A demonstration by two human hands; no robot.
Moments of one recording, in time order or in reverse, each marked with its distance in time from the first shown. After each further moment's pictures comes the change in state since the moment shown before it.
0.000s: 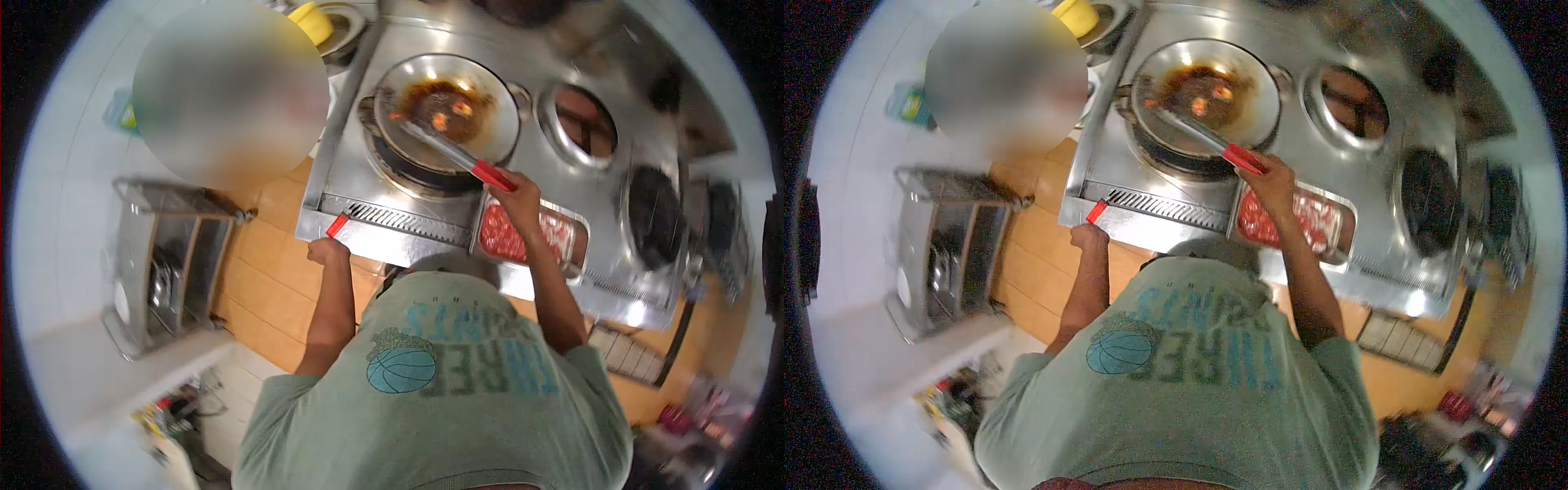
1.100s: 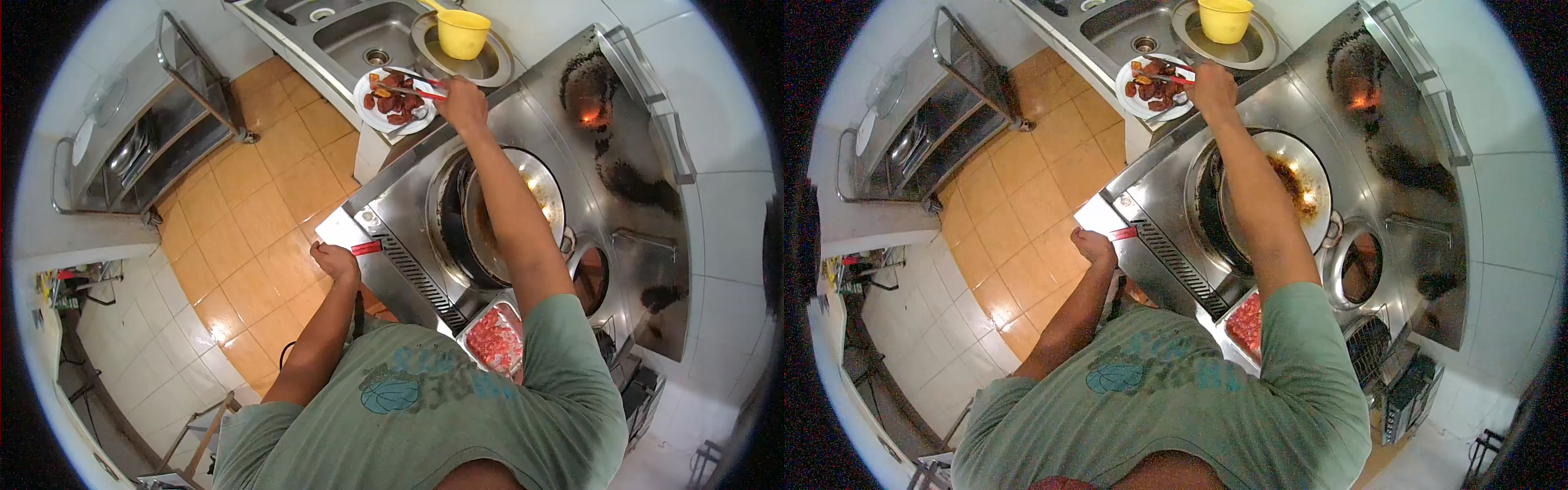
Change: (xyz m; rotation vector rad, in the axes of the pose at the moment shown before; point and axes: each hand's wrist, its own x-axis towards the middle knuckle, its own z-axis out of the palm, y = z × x) left_hand -0.036 0.004 0.003 0.175 0.306 0.206; right_hand 0.256 -0.231 0.285 -0.564 -0.320 -0.687
